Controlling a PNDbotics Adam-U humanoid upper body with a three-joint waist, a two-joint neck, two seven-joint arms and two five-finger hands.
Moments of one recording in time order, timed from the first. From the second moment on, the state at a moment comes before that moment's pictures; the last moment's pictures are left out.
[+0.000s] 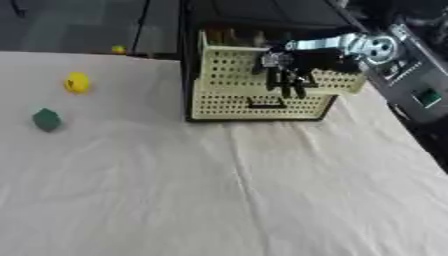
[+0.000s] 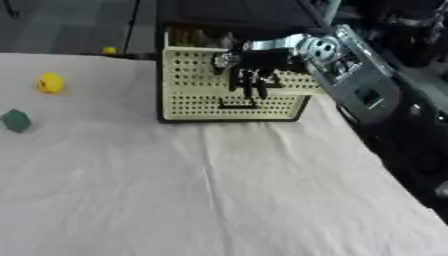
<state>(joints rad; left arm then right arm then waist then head) -0.51 0.47 0.08 -1.99 0.00 -0.05 0.35 -1.00 -0.84 0.29 -1.54 0.20 0.42 0.79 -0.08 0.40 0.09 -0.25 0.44</state>
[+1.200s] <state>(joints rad) -0.52 0.46 0.08 -1.99 0.00 -0.06 0.34 -0.96 -0.89 0.30 -1.65 0.13 0.43 0.78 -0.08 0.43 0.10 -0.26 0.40</state>
